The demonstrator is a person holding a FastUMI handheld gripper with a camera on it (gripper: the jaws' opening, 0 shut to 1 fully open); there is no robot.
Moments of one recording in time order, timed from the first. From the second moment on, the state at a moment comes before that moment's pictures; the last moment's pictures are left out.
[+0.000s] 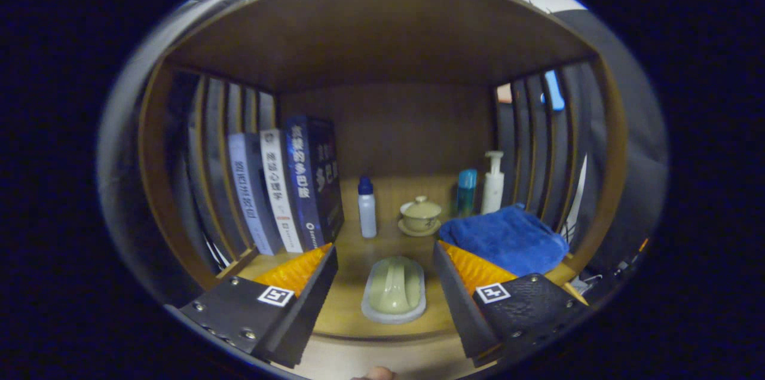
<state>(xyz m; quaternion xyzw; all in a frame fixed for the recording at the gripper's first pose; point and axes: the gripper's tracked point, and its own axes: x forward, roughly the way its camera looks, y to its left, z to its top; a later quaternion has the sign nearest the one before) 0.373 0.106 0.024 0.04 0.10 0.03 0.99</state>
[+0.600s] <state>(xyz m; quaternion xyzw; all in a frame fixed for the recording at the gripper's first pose) 0.183 0.081 -0.021 0.02 0.06 0.00 1.00</state>
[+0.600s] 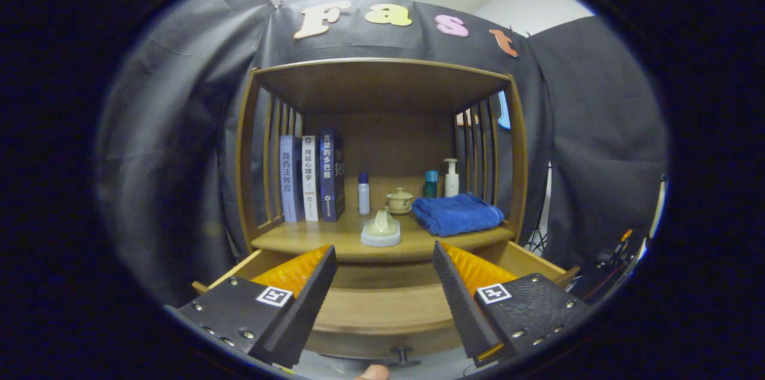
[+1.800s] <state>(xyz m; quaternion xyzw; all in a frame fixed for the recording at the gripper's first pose) 0.150 0.081 -0.141 0.02 0.20 0.02 0.98</state>
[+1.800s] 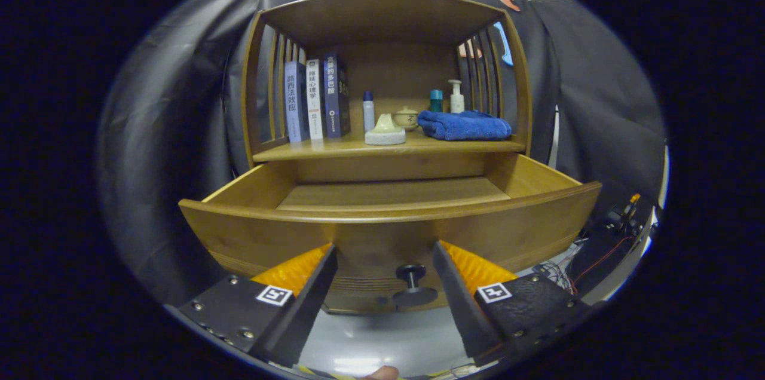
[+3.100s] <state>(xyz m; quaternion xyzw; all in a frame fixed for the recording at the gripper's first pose) 0.239 0.086 -0.149 0.04 0.17 0.04 0.98</state>
